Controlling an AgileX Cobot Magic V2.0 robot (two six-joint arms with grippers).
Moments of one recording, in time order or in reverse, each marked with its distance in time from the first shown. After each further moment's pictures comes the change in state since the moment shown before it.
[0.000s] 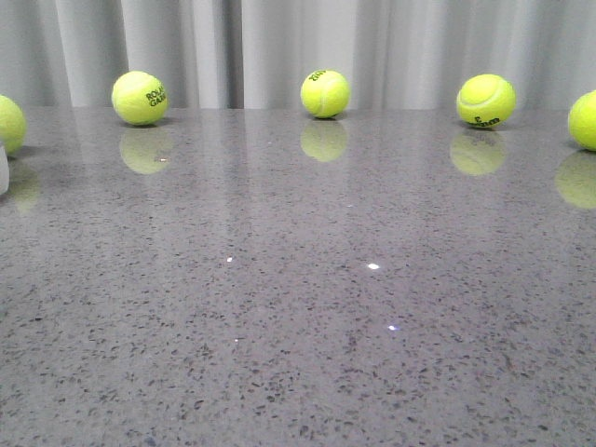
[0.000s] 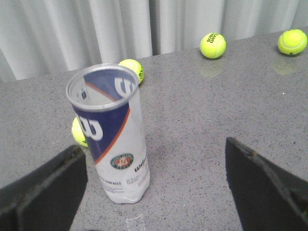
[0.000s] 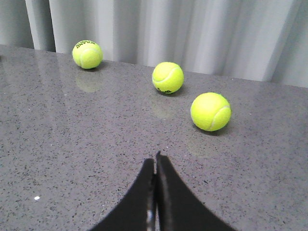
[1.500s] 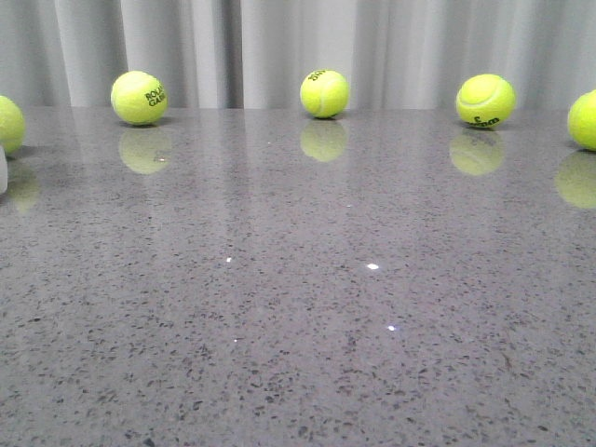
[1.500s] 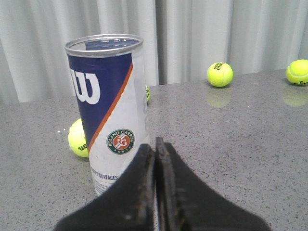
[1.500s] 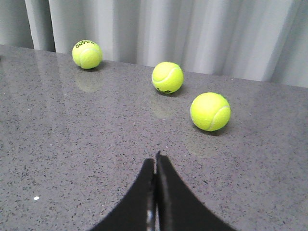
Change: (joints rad) left arm 0.000 -0.279 0.541 0.000 -0.521 -0.007; right arm 0.000 0.000 0.000 0.000 0.000 0.000
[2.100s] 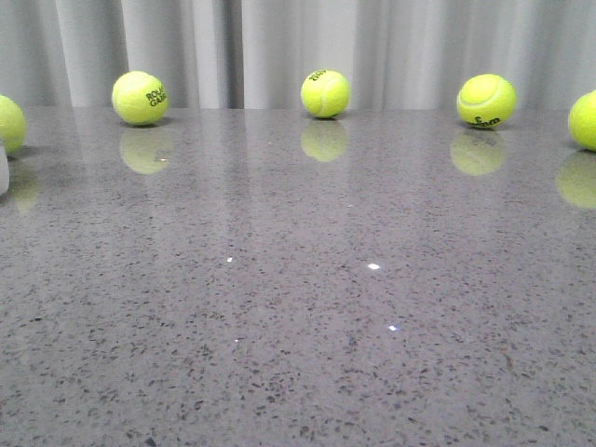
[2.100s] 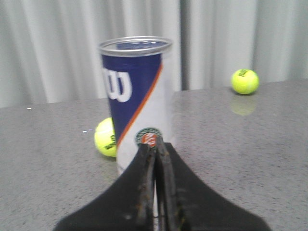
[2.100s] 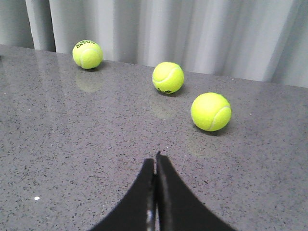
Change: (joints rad) left arm 0.096 -0.050 0.048 0.000 -0.040 0.000; right arm 0.000 0.000 0.000 0.000 0.000 0.000
